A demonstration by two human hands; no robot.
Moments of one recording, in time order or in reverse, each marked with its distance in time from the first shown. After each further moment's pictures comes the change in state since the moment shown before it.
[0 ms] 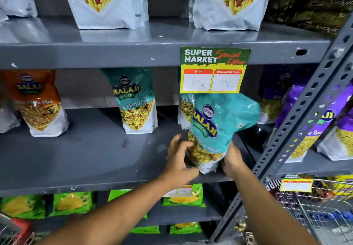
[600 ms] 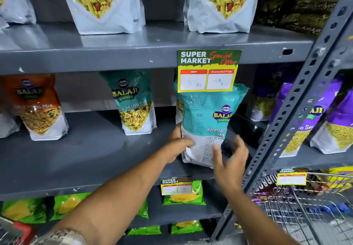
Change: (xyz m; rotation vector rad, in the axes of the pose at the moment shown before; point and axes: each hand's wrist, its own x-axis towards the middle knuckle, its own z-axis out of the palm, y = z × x) left_hand 0.063 0.008 -0.013 -0.375 -0.053 -0.309; right_hand -0.049 0.037 -0.009 -0.447 0.347 -0.718
